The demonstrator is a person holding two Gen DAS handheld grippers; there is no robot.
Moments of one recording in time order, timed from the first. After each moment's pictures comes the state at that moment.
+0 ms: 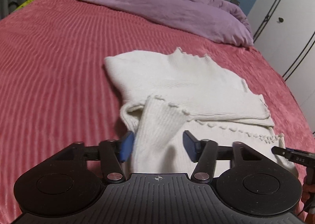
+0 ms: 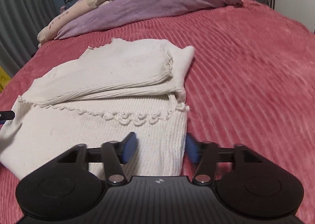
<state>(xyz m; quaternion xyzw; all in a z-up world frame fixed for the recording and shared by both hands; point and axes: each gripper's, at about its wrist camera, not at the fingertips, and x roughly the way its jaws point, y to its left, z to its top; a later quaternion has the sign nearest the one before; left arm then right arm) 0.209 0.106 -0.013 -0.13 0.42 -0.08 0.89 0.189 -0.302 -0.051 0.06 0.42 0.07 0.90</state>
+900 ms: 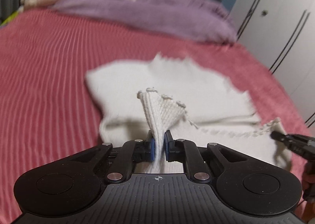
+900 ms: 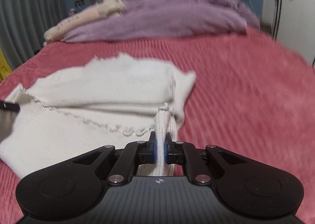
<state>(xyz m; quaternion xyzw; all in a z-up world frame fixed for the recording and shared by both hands) 0.204 0.098 0.020 -0.11 0.39 -0.13 0.91 0.171 -0.289 -0.024 -0.01 0.35 0.08 0.93</state>
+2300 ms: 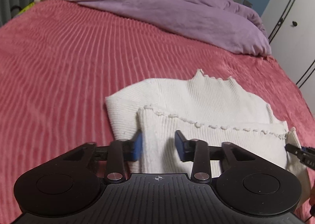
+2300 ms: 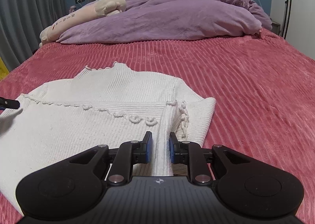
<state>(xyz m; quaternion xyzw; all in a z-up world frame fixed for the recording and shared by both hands) 0.306 0.125 -0.021 -0.13 0.42 -0.05 0.90 0.278 -0.273 -0.043 0.00 0.37 0.09 0.92</state>
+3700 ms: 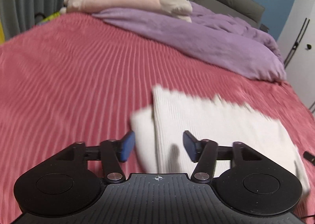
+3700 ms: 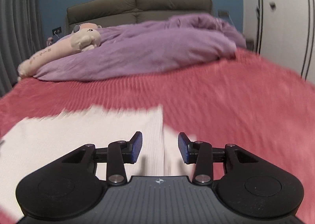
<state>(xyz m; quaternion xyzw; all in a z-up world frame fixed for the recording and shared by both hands) 0.275 0.134 -0.010 -0.15 0.37 0.01 0.92 0.278 -0.282 -0.024 0.05 0.29 0.01 0.96</state>
